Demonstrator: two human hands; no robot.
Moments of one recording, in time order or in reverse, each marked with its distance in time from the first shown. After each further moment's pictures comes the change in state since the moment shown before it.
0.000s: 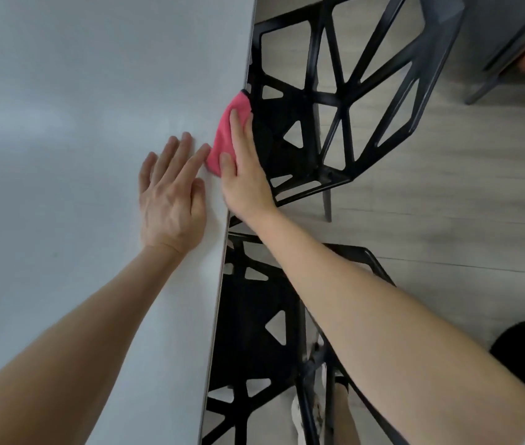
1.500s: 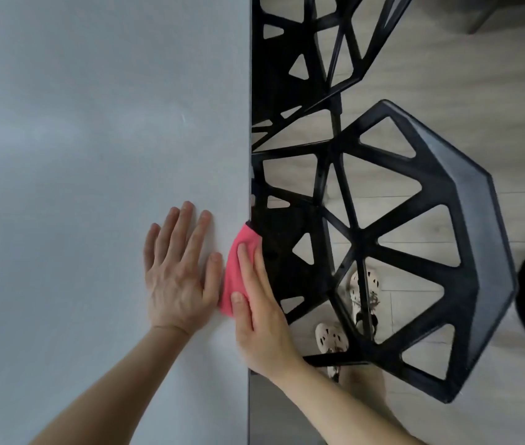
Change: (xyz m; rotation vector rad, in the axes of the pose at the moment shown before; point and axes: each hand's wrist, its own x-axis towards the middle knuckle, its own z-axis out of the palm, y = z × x) left_hand -0.271 -0.028 -0.061 0.102 -0.082 0.054; right_hand -0.363 0.032 0.109 0.092 -0.001 0.032
